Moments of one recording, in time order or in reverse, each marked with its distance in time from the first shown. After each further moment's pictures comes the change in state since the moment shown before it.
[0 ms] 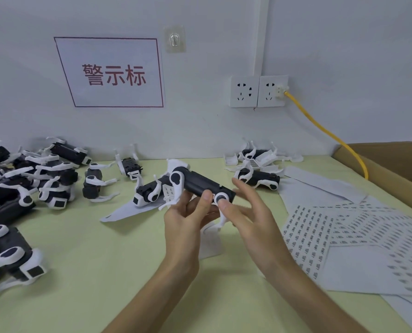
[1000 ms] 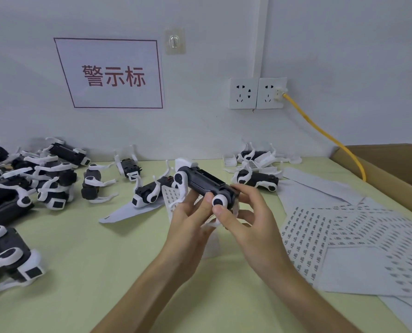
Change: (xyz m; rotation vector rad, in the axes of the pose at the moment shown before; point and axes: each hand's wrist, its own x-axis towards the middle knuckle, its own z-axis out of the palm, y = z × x) left_hand 0.004 0.003 -0.003 -0.073 -0.283 -0.100; right_hand -0.001 0.004 -0.001 0.025 0.033 -0.124
